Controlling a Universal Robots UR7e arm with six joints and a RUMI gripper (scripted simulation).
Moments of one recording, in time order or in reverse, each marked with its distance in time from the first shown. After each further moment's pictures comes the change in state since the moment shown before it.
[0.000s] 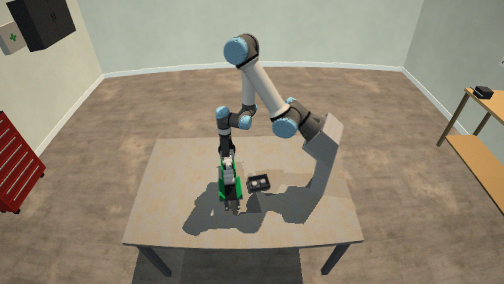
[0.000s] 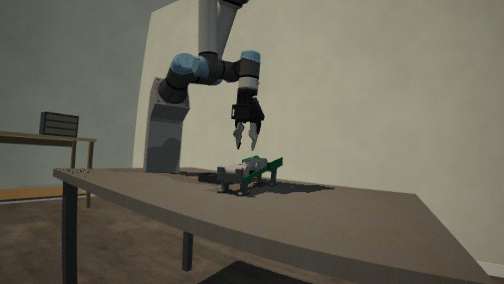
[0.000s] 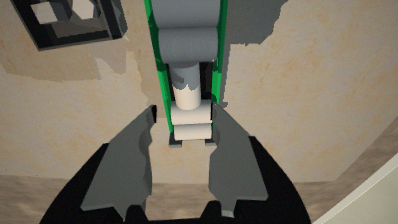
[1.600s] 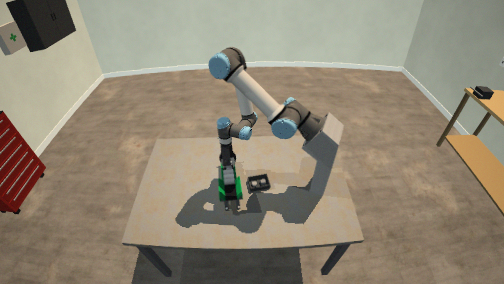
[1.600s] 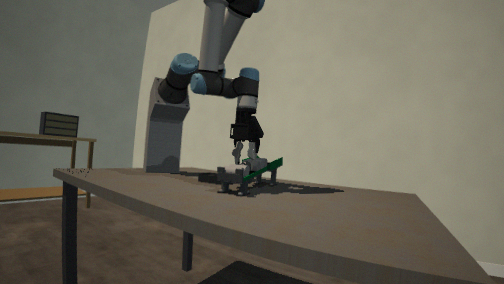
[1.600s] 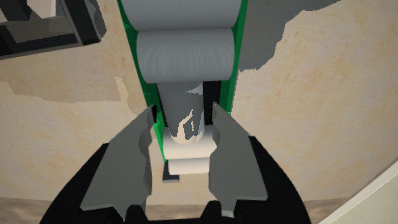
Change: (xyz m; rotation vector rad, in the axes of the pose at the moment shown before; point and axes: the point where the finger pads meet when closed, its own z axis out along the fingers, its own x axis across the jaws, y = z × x) arm 0.001 0.000 0.071 -0.001 0.001 0.000
